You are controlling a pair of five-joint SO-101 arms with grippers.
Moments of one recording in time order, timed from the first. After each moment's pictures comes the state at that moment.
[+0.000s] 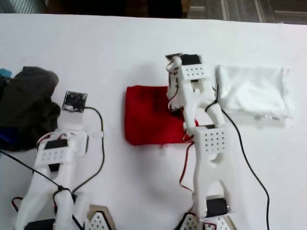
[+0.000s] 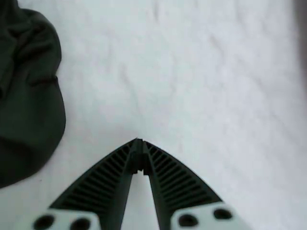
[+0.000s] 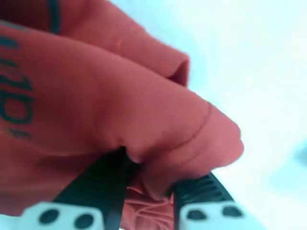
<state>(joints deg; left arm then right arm) -16.7 -33.8 71.7 35.4 -12.9 -11.7 54.3 -47.2 100.3 10.1</state>
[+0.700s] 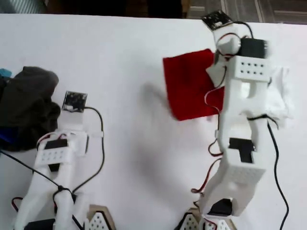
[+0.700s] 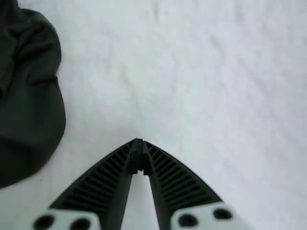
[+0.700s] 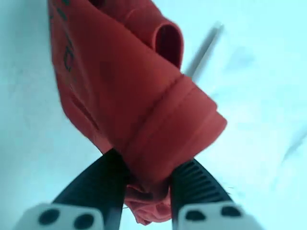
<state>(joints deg) -16.7 -33.8 71.7 35.4 -12.9 3.0 19.8 -41.1 100.3 37.1</state>
